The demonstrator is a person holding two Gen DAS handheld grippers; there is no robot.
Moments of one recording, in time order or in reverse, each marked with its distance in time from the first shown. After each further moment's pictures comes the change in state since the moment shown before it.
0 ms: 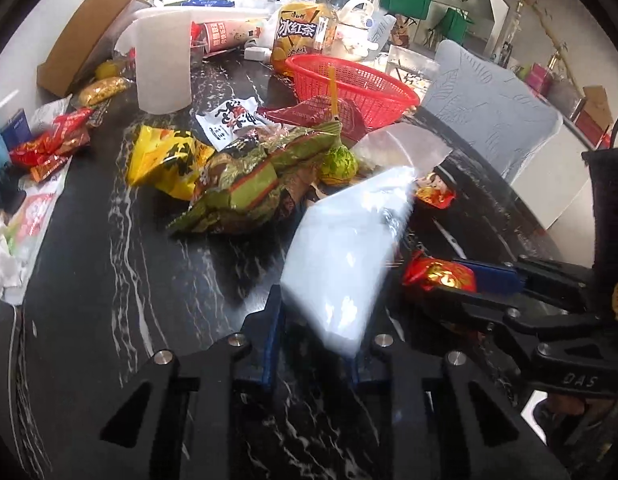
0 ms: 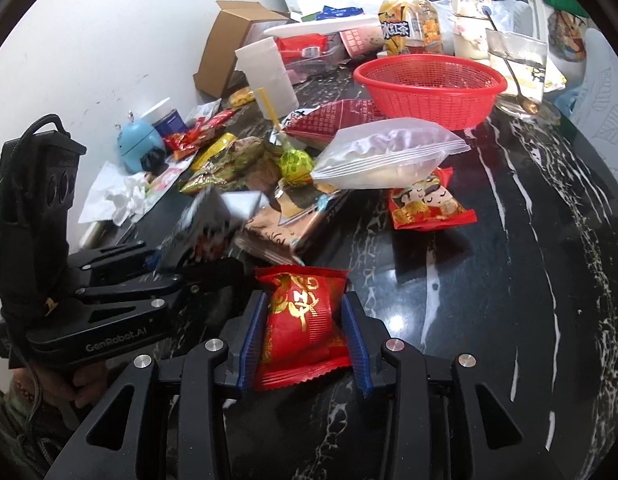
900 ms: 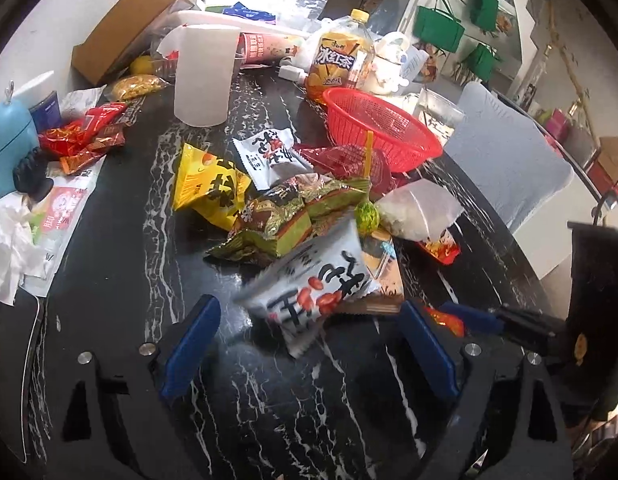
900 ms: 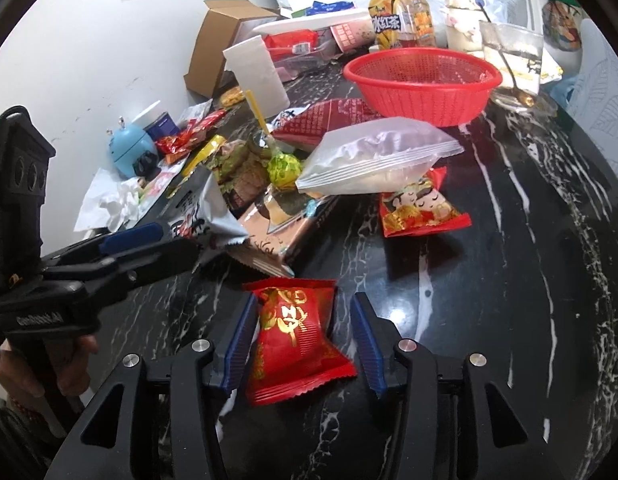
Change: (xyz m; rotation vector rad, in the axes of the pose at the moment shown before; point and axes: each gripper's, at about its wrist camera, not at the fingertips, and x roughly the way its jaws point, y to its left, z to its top) left arm -0.021 0.016 0.018 -0.138 -0.061 0.027; right arm 0.008 -0.006 0.008 0.031 0.038 0.006
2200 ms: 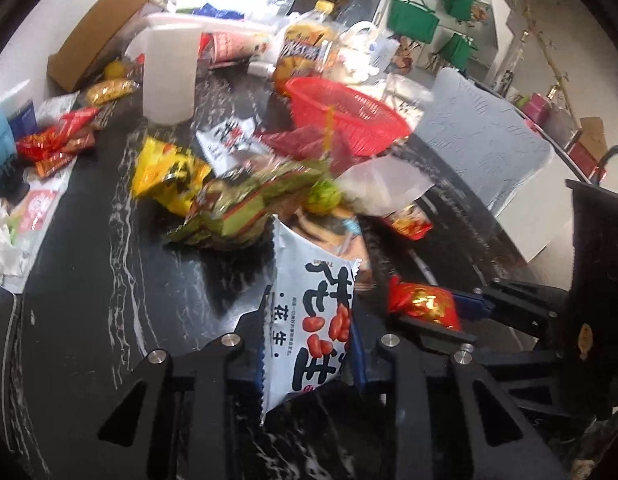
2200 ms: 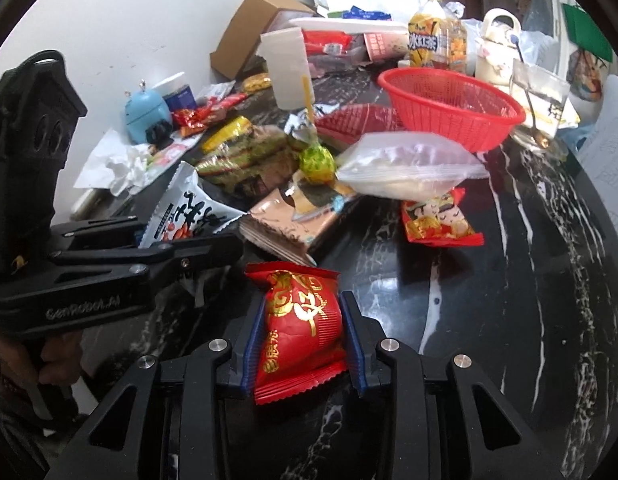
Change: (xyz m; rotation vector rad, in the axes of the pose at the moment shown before) left arm 0.000 -0.023 -0.013 0.072 0.004 -0.067; right arm -0.011 0.022 -0.005 -0.161 -0.021 -0.044
